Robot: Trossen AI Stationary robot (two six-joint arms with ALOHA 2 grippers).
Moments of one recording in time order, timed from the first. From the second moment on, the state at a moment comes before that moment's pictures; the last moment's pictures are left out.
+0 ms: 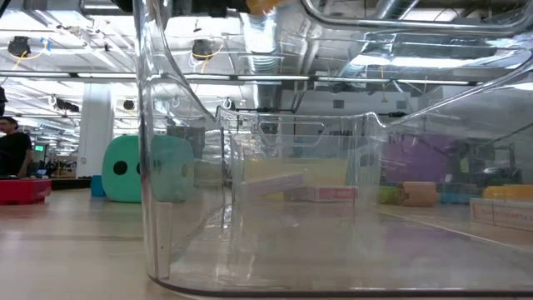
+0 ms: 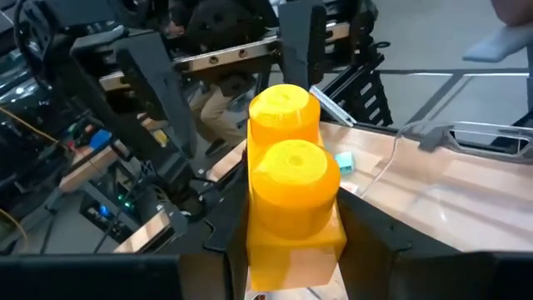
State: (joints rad) left arm 0.10 1.38 0.91 0.28 0.56 0.65; right arm 0.52 1.56 1.29 -0.25 0.97 0.14
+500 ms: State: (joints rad) left arm 0.06 1.38 0.91 0.42 0.55 0.64; right arm 0.52 1.56 1.28 -0.24 0.94 0.12
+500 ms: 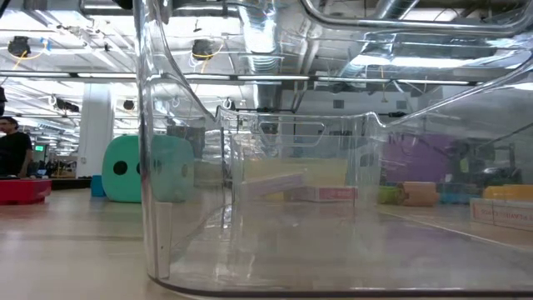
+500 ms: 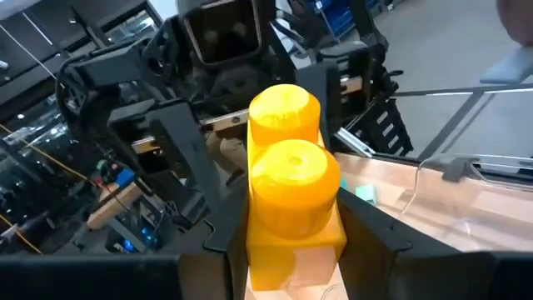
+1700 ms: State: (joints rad) left arm 0.06 1.48 0.91 0.54 0.53 0.53; right arm 0.51 1.56 1.28 -0.20 0.99 0.08
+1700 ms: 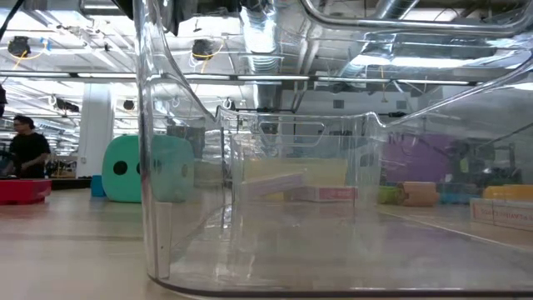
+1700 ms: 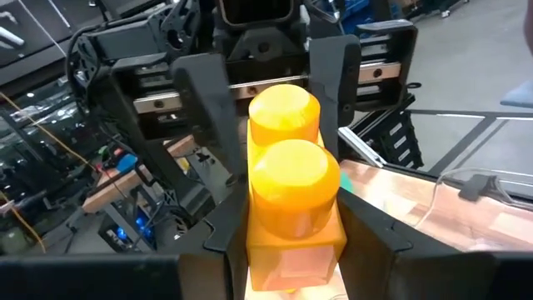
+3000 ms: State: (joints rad) left arm -0.07 0.88 0.56 -0.06 0.08 0.33; right arm -0.23 1.57 1.28 -0.52 0.41 0.47
